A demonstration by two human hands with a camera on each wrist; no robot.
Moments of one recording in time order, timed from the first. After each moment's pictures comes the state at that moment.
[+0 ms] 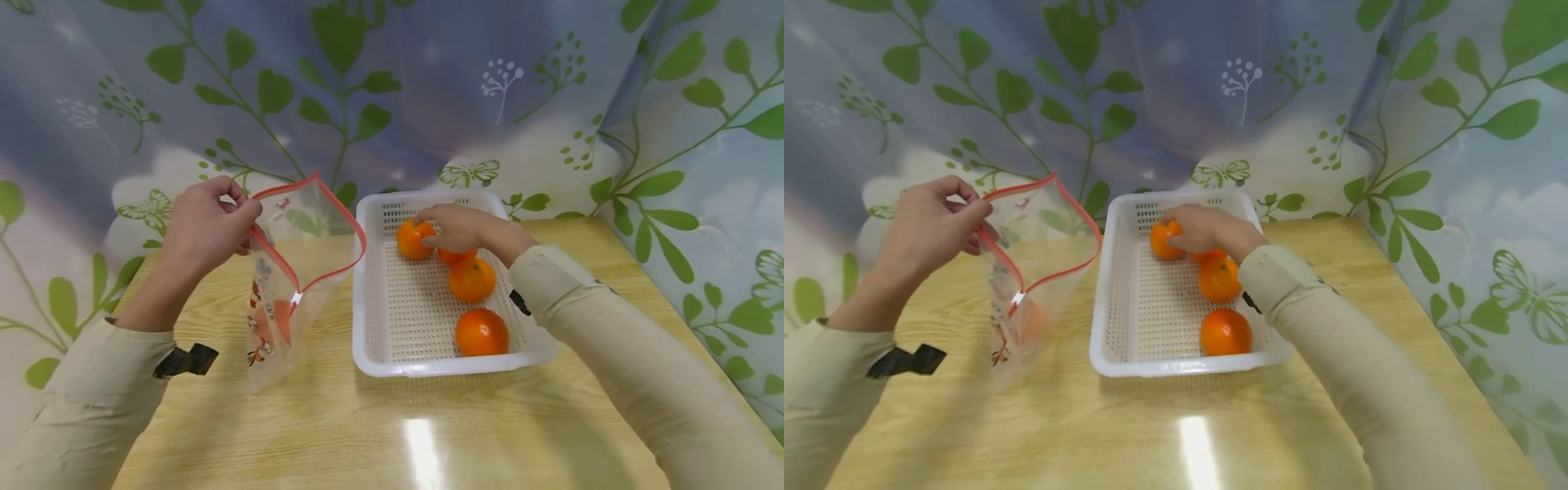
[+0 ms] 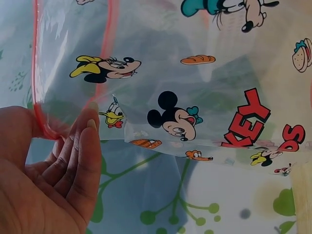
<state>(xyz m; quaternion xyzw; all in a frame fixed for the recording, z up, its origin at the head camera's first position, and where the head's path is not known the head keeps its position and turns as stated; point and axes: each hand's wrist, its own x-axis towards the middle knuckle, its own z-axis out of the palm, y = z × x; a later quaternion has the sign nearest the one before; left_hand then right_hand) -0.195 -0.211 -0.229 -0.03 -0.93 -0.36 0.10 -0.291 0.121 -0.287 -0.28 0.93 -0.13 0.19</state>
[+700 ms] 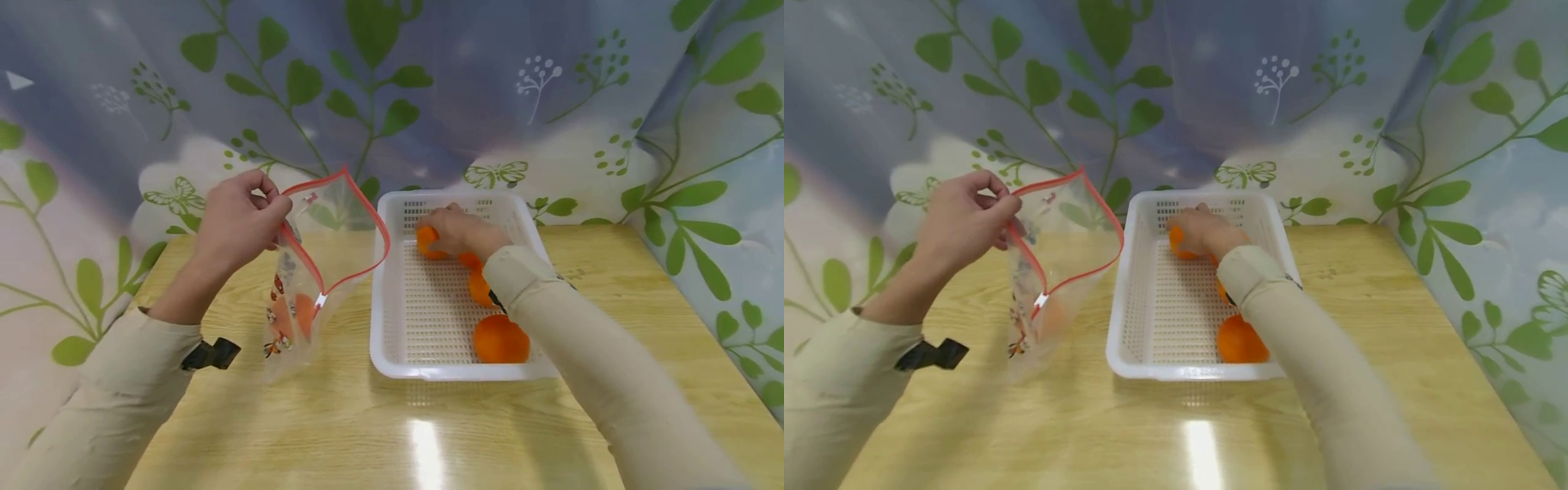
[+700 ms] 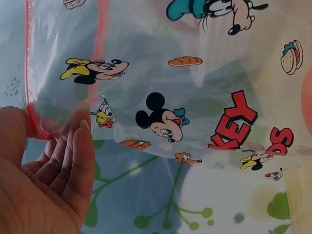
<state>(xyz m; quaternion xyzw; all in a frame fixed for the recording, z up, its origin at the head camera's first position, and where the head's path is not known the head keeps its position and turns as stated) -0.194 -0.210 -0.238 -0.05 -0.91 -0.38 0.13 -0.324 0.087 -0.326 -0.28 0.94 -0.06 0.17</state>
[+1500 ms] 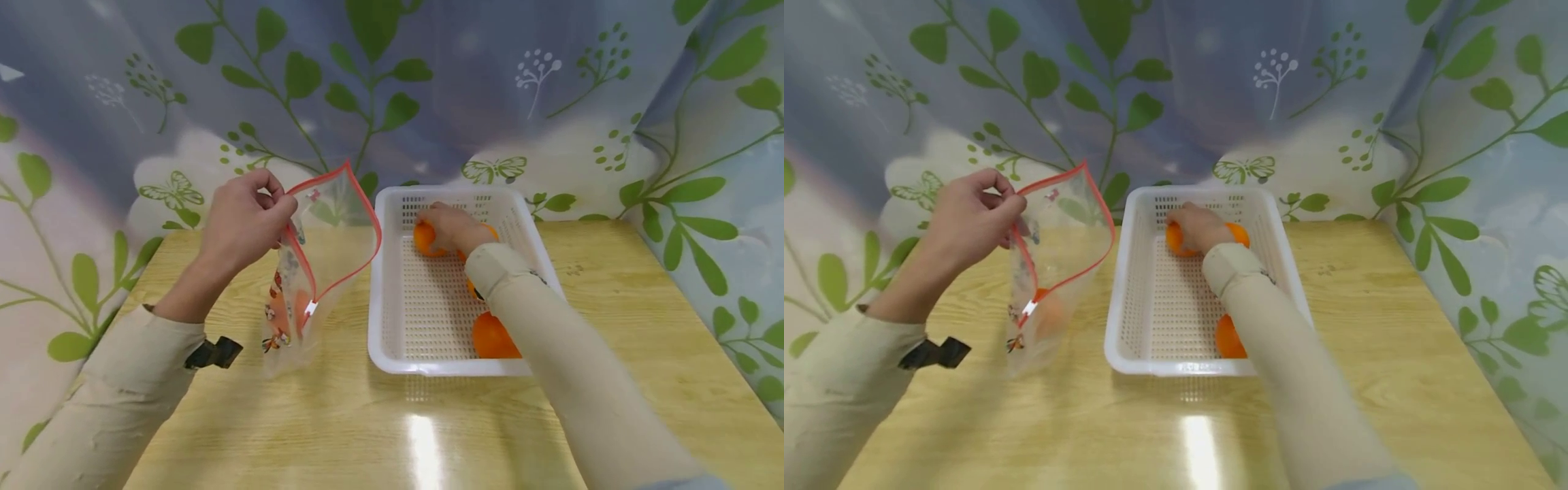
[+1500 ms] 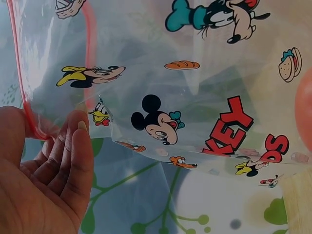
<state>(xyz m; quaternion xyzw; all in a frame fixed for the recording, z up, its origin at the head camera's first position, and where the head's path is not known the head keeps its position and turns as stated) -0.193 -0.202 -0.244 -0.07 -0.91 -0.38 0.14 -0.337 0.084 -0.348 -0.28 0.95 -0.06 0.13</state>
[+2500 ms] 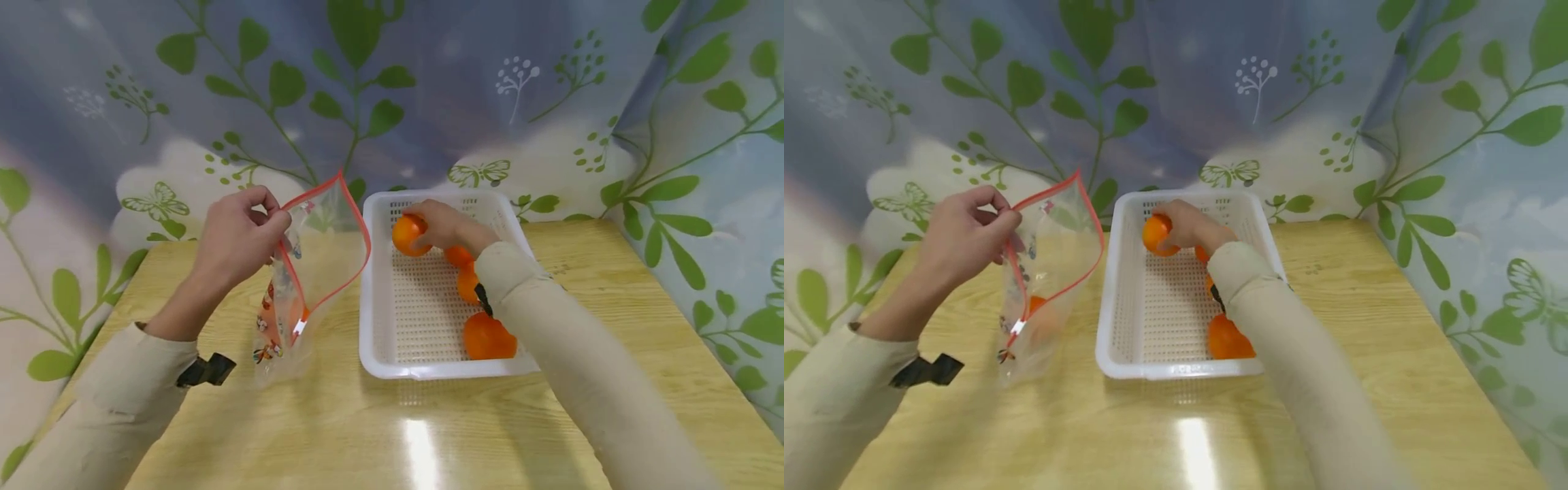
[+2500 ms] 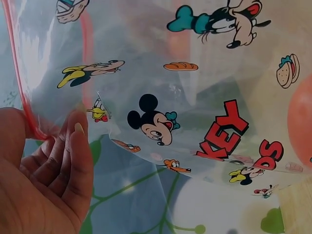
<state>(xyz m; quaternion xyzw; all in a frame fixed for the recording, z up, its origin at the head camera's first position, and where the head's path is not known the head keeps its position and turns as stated) -0.194 -0.198 -0.249 -0.09 -0.92 -0.37 0.13 -0.320 0.090 -0.316 -0.25 0.94 -0.19 0.16</state>
